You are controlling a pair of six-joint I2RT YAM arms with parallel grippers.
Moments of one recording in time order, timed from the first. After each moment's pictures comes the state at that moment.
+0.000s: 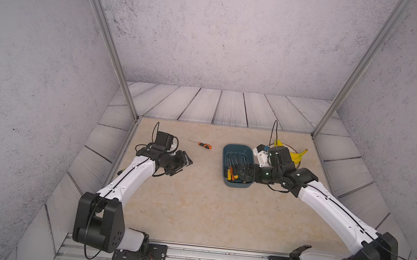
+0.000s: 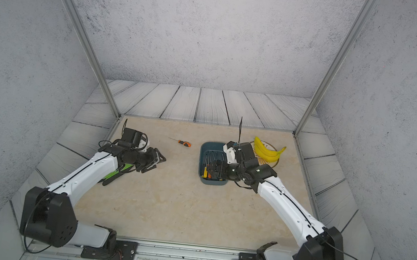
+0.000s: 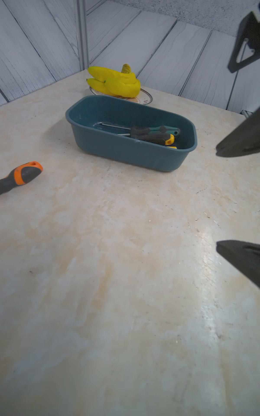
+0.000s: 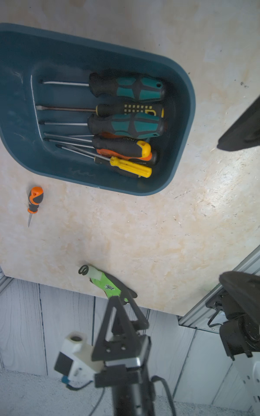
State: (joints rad) left arm -0.22 1.44 1.09 -0.64 0.40 -0.73; right arm 0.52 1.24 1.06 -0.61 -0.38 0.49
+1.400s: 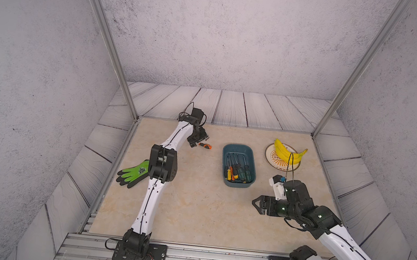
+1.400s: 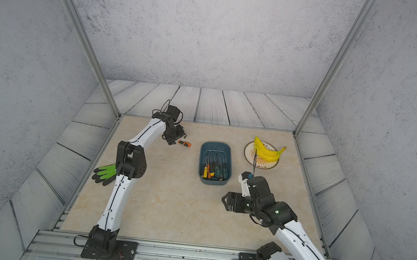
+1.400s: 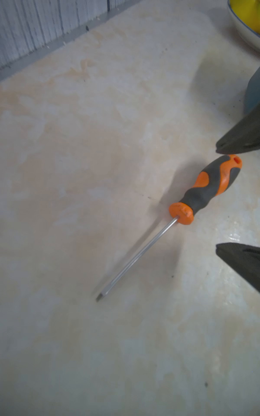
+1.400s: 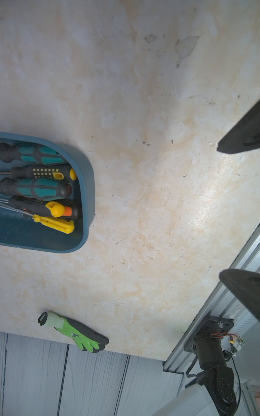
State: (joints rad) left arm -0.30 2.61 2.48 -1.06 0.14 -0.83; right arm 0.52 0.79 0.69 -0.77 -0.26 0.50
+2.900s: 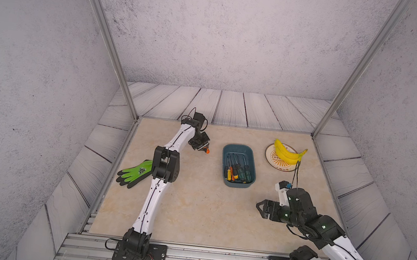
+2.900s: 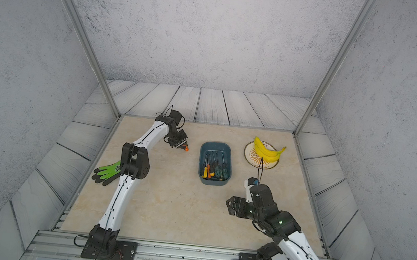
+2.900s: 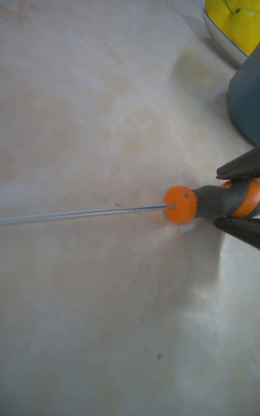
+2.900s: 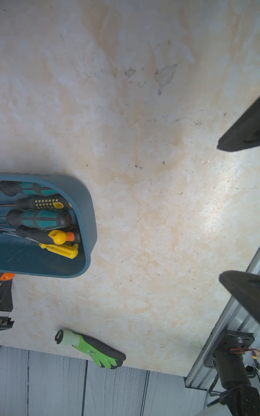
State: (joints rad) left arm -0.30 2.68 2.52 -1.10 0.31 -0.84; right arm 0.52 0.66 0.60 -0.78 -0.17 0.57
